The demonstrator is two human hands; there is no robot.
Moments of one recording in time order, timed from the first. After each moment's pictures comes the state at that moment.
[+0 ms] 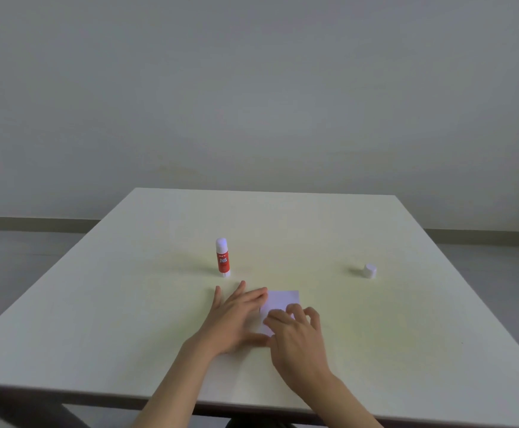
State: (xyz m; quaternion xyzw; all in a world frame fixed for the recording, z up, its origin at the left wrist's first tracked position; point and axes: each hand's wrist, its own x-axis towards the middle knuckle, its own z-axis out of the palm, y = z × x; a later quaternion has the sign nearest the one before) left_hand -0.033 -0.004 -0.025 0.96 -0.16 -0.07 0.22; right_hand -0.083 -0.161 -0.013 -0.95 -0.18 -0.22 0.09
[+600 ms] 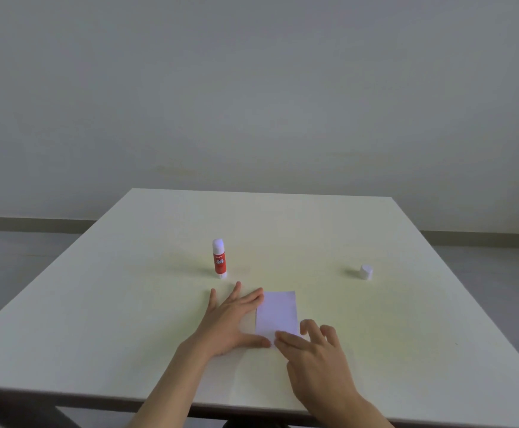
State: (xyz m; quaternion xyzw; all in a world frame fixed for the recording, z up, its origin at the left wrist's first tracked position) left_hand -0.036 -0.004 -0.023 0.96 -0.15 -0.10 0.22; right_hand -0.099 -0.200 -0.016 -0.93 -0.26 -0.24 0.05
